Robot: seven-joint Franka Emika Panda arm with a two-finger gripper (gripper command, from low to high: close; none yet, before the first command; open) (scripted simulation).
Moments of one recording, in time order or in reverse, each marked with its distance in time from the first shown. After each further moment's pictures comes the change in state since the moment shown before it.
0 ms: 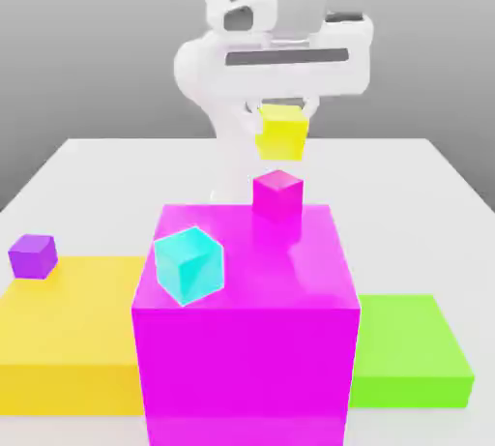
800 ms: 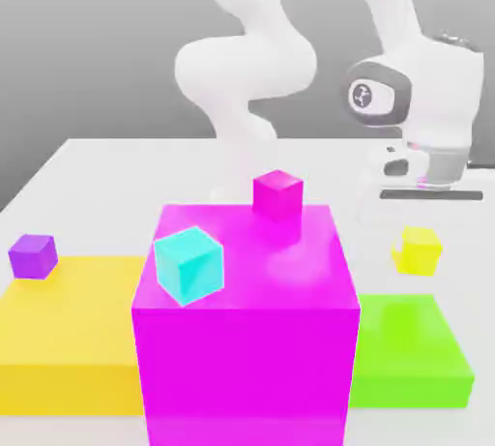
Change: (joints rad) arm 0.126 0.509 0.446 0.007 -0.010 0.568 0.686
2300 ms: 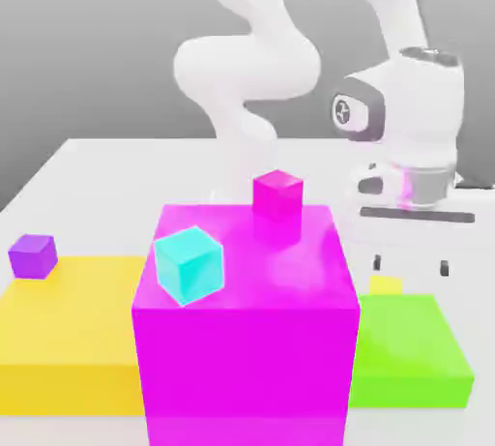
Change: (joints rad) arm -0.199 0.203 0.242 -0.086 0.175 0.249 0.211
